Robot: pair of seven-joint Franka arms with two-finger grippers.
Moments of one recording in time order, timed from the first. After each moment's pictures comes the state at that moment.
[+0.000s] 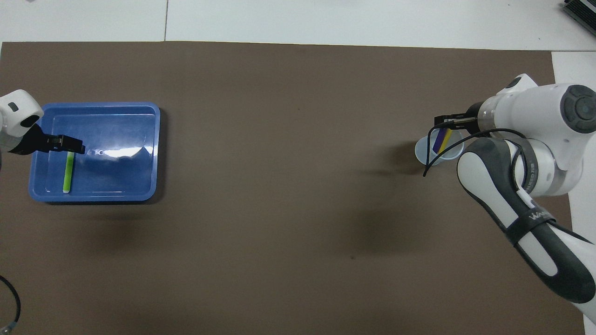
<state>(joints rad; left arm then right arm) 0.26 0.31 -0.08 -1.80 -0.02 2.10 0.30 -0.21 0.28 0.24 -1.90 -0.02 2.40 0.00</state>
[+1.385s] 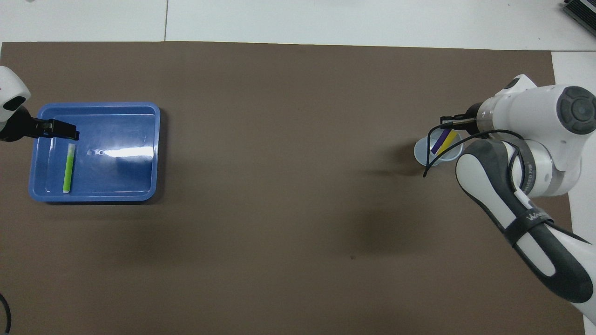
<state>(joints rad) 0.21 0.22 -0.08 -1.75 -0.02 2.01 0.26 -0.20 0.28 0.23 -1.91 -0.03 2.41 0.00</state>
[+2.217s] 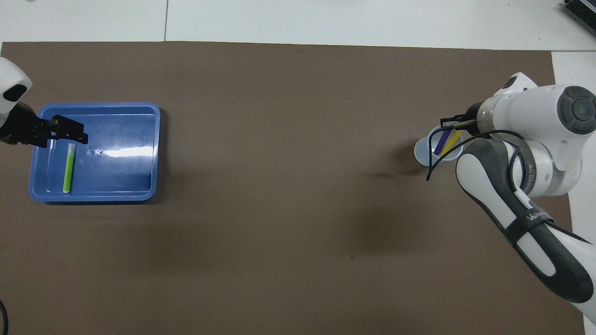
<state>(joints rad) 0.17 0.19 -0.08 -1.67 -0.11 1.78 0.06 -0.21 0.28 0.23 -1.90 -0.03 2.41 -0.09</state>
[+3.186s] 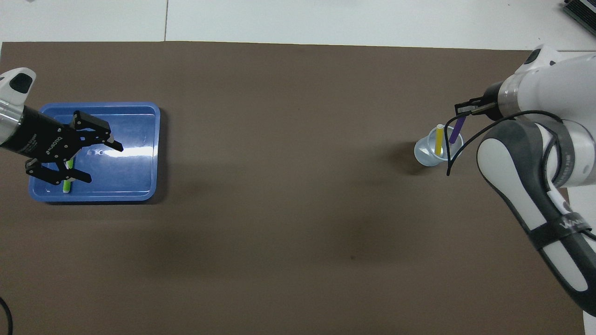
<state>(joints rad) 0.16 0.18 -0.10 -1.63 -0.43 1.50 -0.54 -0.20 0.23 0.25 -1.73 -0.05 2.19 -0.17</state>
